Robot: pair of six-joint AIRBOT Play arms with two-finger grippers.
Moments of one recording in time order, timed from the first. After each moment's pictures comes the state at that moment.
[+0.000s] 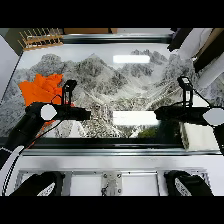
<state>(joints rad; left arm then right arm) -0.34 -1.02 0.88 1.26 -0.96 -1.59 0.05 -0.81 0.84 -1.05 1.05 1.36</state>
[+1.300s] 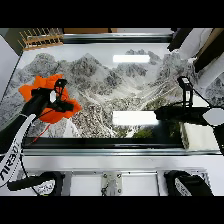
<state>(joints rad) -0.14 -1.40 1.09 1.67 -0.99 -1.59 0.05 -0.81 0.84 -1.05 1.05 1.36</state>
